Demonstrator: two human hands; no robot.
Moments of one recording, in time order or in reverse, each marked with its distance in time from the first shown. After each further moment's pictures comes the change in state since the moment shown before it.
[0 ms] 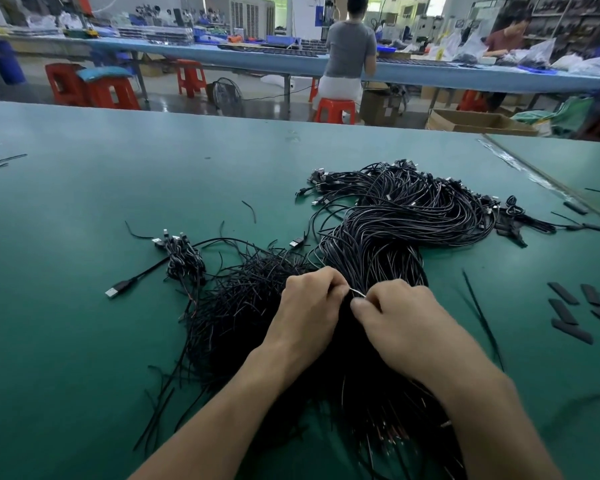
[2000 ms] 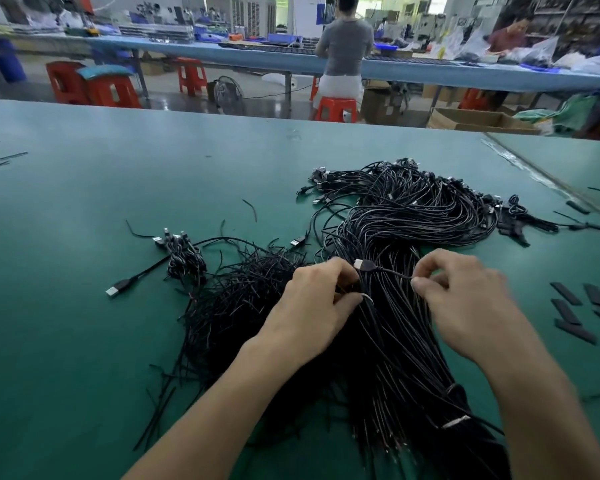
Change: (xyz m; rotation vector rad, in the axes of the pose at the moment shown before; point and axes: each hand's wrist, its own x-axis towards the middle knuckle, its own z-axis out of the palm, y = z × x) left_hand -0.001 0.012 -0.015 0.028 -0.131 0.066; right_hand 0.013 0.038 -0.025 0.151 0.330 0.020
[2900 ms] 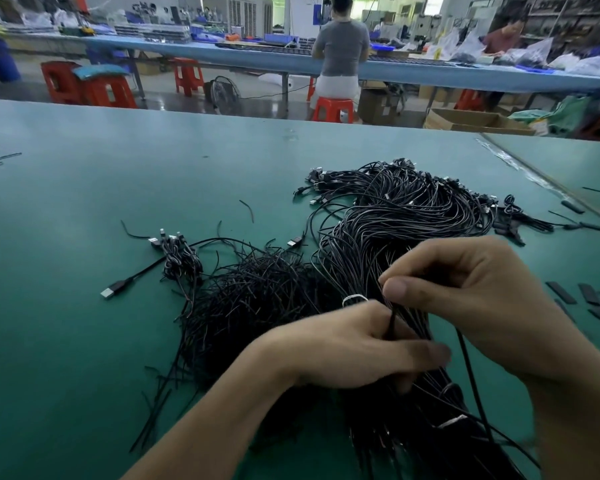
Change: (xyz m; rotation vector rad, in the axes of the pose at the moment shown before) left_hand -0.018 0.051 -0.020 -0.328 -0.756 0.055; right_hand -0.010 -0.013 -0.028 0.692 -0.328 -0.528
